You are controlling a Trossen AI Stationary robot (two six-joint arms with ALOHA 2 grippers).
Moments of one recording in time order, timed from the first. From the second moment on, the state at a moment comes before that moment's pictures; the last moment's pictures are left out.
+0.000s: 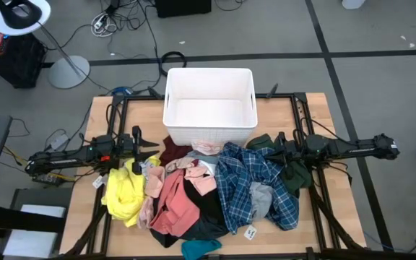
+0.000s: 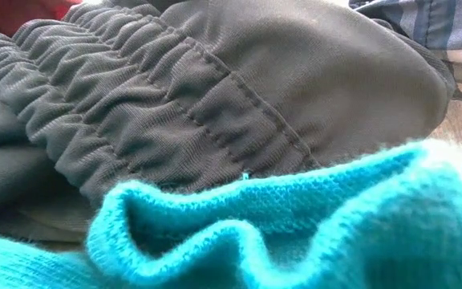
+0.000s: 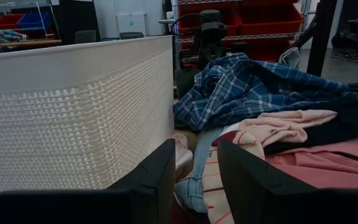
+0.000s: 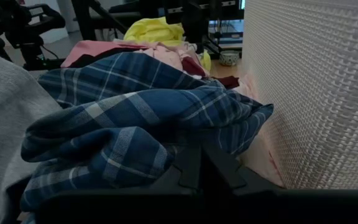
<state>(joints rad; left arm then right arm) 0.11 0.04 0.01 0.04 0.01 0.04 0.05 0.14 0.06 -0.08 0.01 0.06</state>
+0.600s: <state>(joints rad) 0.11 0.04 0.01 0.04 0.01 0.04 0.05 0.14 0.06 -0.08 0.01 0.06</state>
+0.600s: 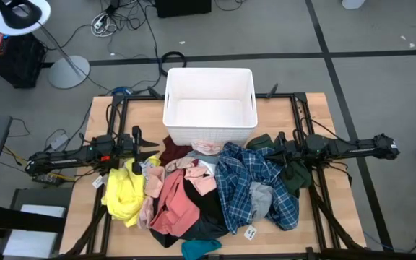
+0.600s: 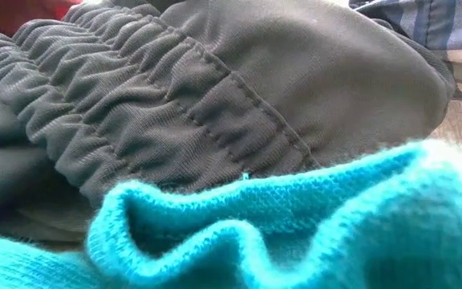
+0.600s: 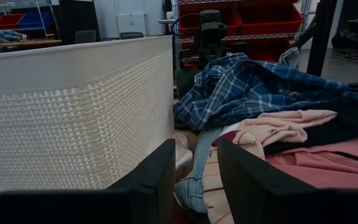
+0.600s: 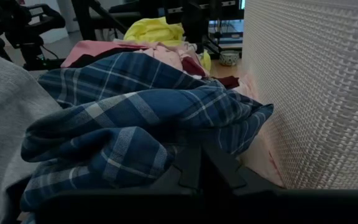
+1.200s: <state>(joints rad) 0.11 0.04 0.01 0.04 0.01 0.04 0.05 0.14 0.06 -0.07 0.01 0.05</state>
